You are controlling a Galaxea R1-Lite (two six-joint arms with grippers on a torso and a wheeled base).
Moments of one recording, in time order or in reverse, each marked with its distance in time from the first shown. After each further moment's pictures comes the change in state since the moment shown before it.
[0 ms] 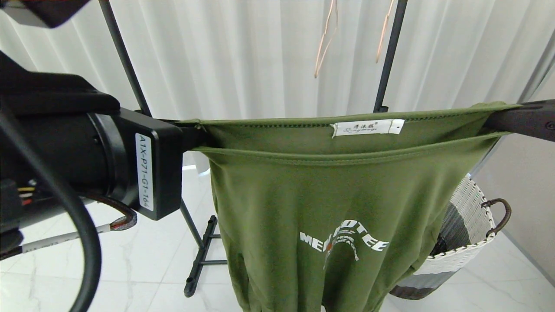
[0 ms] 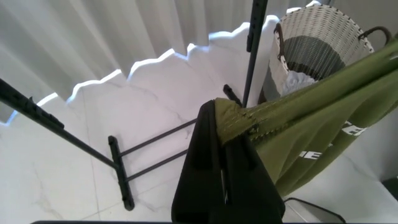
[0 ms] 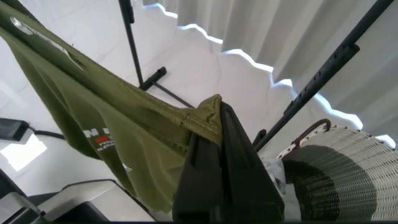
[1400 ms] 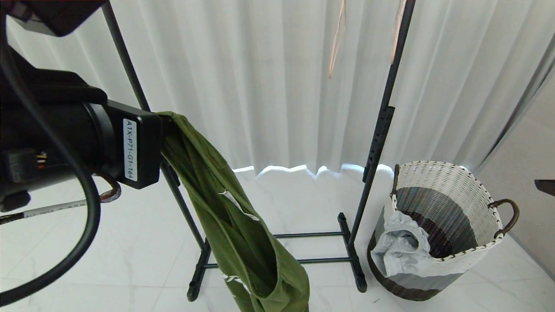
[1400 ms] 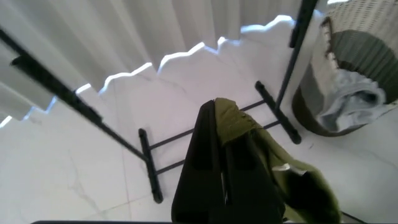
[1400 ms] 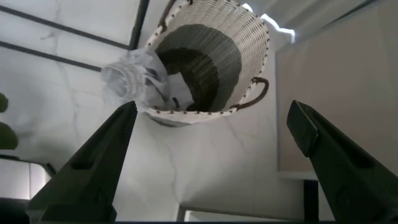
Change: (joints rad) left arm 0.176 -0.023 0.014 0.002 -0.060 0.070; right arm -0.363 -0.086 0.050 0.324 -0.311 -0.110
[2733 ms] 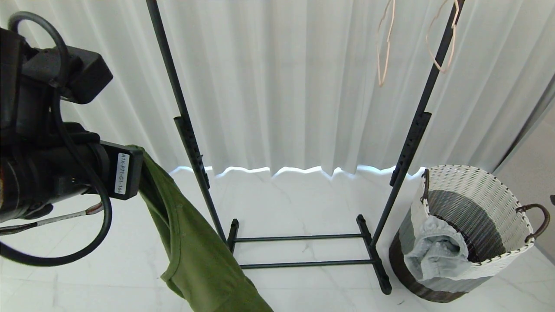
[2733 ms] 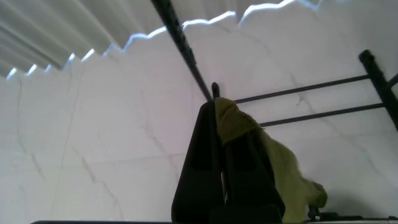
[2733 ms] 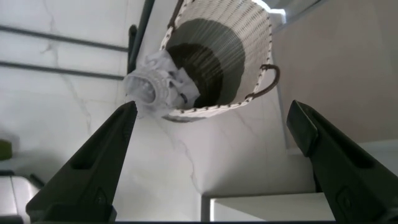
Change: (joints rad) left arm 0.303 0.000 0.149 -0.001 0.000 -0.001; right arm -0.184 -0.058 0.175 -0.124 0.038 0.001
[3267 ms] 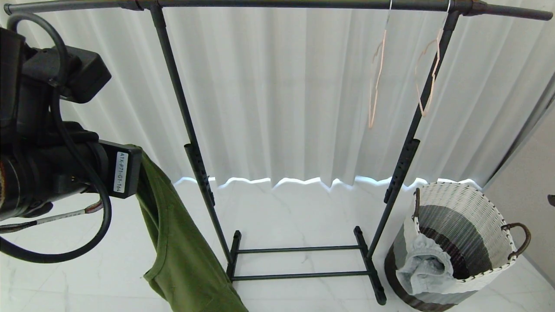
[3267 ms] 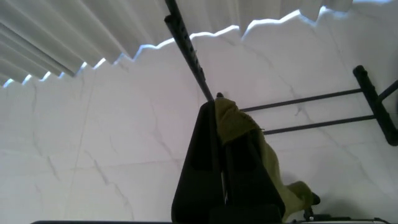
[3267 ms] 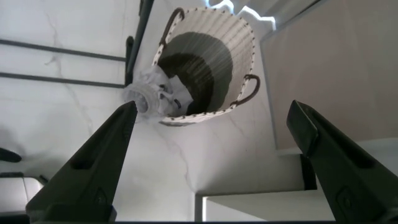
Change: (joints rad) left arm 0.005 -0.004 0.001 -0.001 0.001 0.000; right arm -0.007 -0.006 0.022 -0.028 -0.001 0.004
